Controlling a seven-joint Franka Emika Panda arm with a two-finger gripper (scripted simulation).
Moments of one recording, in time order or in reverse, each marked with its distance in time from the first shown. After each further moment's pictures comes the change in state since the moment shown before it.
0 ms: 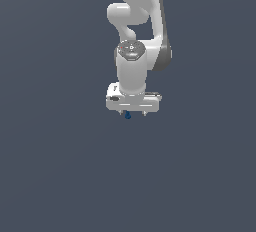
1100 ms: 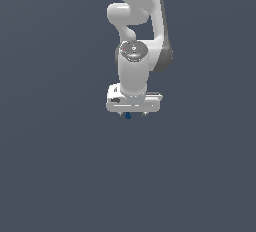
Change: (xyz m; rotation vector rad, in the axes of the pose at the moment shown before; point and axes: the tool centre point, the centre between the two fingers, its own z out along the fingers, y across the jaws) arm 0.005 -0.001 -0.001 -0.016 -0.002 -0.071
